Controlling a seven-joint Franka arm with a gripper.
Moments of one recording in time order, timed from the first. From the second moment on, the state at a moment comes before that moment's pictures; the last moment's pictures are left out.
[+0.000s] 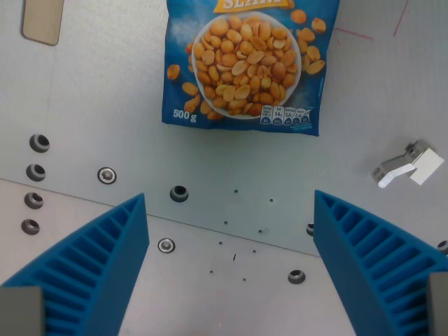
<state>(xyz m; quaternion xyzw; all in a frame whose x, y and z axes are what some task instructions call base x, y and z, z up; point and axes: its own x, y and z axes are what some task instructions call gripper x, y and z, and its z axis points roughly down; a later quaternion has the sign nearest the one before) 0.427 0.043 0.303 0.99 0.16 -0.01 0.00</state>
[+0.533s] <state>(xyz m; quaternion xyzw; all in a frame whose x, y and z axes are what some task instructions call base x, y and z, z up) 0.427 0.044 0.303 0.99 0.15 -0.01 0.00</state>
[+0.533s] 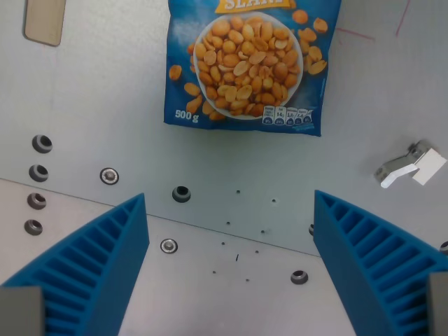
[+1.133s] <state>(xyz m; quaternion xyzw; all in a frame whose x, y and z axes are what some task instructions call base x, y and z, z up) 0.427 0.047 0.303 0.99 0.15 0.00 -0.03</state>
